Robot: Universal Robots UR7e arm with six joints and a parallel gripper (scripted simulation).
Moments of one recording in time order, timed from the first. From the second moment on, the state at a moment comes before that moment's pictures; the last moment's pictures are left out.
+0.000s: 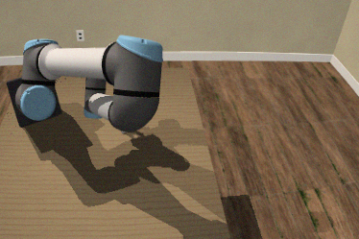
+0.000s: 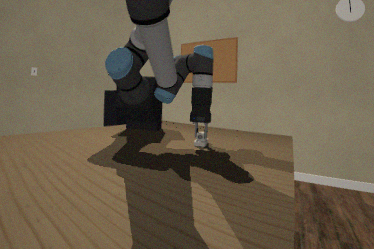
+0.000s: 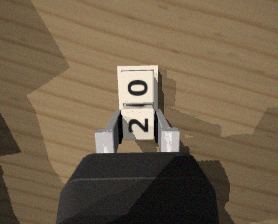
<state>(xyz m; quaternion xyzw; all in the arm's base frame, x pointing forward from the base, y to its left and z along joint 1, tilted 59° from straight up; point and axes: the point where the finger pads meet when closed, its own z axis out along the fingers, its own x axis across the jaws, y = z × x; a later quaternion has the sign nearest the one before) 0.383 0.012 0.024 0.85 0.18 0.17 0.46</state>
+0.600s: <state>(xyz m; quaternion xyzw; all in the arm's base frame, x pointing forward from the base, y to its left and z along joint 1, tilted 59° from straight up) 0.384 0.010 0.022 0.85 0.18 0.17 0.46</state>
